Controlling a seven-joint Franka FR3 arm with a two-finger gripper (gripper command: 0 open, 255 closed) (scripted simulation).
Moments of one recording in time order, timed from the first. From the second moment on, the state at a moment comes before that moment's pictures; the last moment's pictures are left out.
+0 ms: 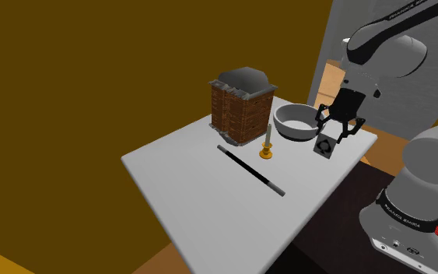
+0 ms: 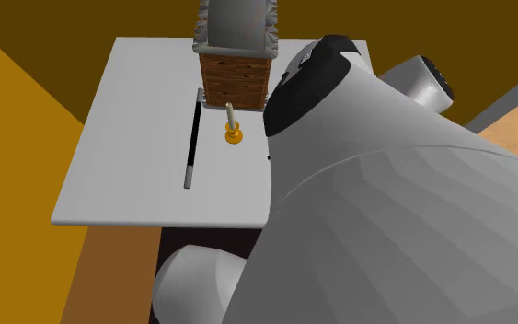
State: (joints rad) arm -0.36 -0.57 -0.26 -2.88 0.36 1.99 0.54
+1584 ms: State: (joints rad) arm -0.38 -0.69 -0.24 -2.64 0.32 1.67 0.69
